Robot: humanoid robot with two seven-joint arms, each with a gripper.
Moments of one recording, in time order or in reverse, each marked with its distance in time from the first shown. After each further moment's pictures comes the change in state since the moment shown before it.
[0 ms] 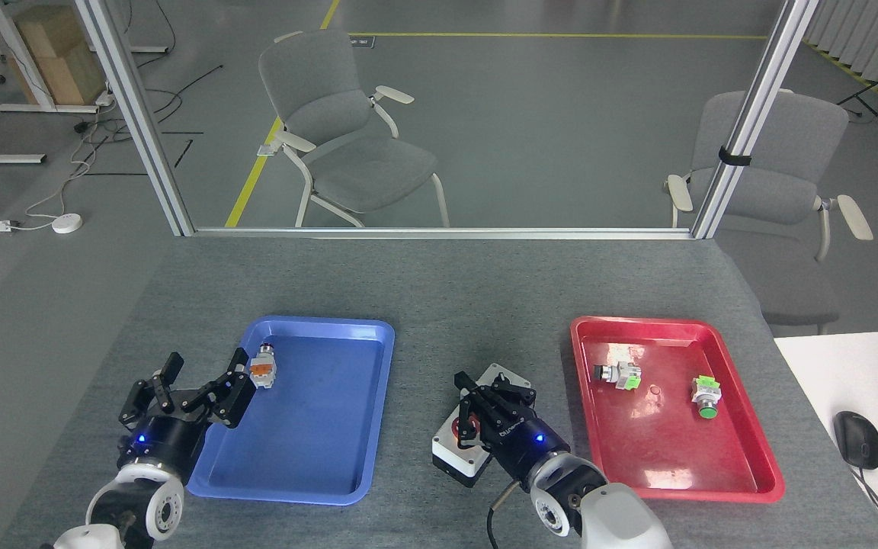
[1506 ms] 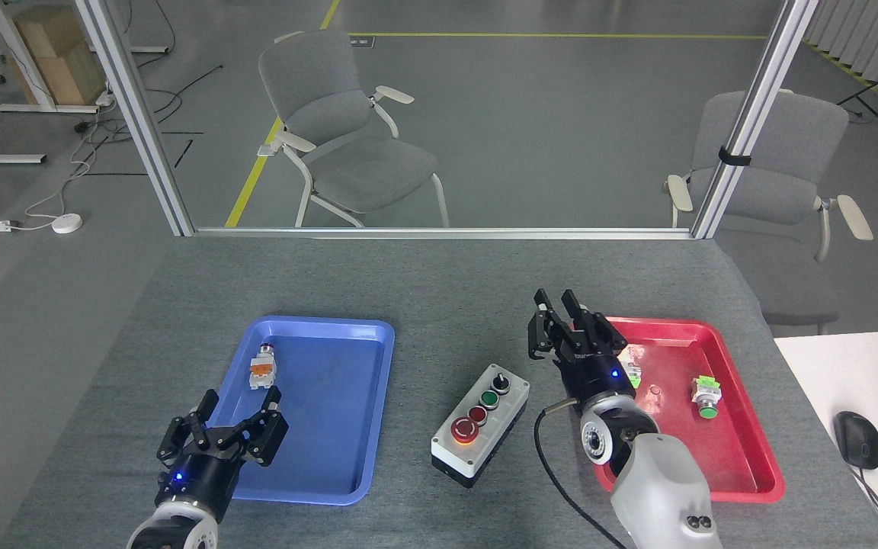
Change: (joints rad) left arm 0.060 -0.047 -0.068 0.051 -0.009 0.005 0.076; right arm -0.087 0.054 -0.401 0.050 -0.040 0.048 -0.068
